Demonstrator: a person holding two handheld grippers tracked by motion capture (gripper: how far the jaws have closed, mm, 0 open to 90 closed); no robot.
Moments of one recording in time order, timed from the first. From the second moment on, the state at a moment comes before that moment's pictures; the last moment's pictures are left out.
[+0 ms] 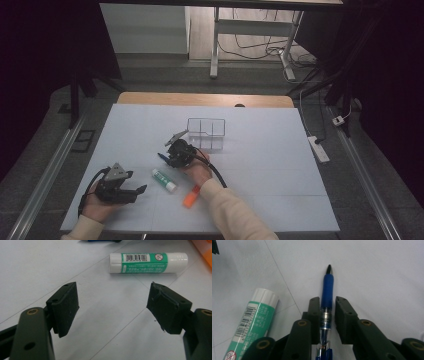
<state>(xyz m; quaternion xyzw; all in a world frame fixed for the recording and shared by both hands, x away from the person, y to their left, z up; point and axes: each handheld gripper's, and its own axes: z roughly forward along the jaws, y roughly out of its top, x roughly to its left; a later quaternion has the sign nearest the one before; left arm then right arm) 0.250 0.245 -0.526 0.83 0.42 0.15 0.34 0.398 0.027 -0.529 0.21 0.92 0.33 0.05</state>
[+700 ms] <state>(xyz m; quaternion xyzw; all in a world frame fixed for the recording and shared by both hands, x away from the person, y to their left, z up) 0.250 0.246 -0.526 0.83 0.42 0.15 0.35 0.396 0.014 -0.510 0.21 0.90 0.37 0.06</state>
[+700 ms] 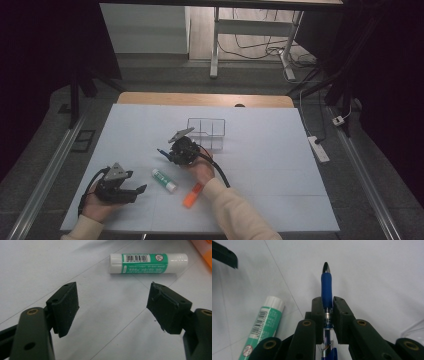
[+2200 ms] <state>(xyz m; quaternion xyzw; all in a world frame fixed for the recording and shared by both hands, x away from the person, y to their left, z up) 0.253 0.245 -0.526 0.82 0.42 0.15 0.35 0.396 -0.034 -0.445 0.23 0.83 0.50 0.08</state>
